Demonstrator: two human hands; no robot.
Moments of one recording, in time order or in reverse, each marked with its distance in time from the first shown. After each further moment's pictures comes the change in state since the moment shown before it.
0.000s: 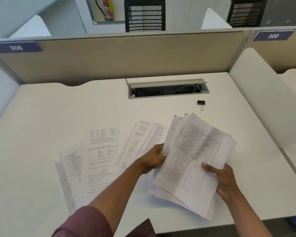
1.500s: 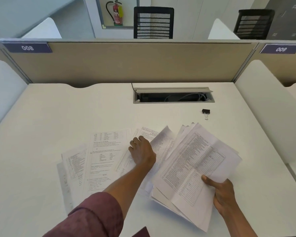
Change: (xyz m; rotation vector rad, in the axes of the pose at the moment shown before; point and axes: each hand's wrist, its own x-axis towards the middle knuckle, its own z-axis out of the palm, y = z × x) left_hand 0.032 0.003 -0.023 0.888 0.856 -0.339; right_hand 0.003 0.016 0.009 0.030 0.019 -0.036
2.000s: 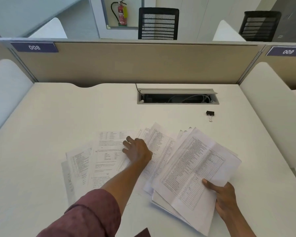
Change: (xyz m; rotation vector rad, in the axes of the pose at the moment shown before) left_hand 0.021 -0.024 -0.010 0.047 -0.042 -0.122; right_hand -0.005 0.004 0.008 -0.044 0.030 0.032
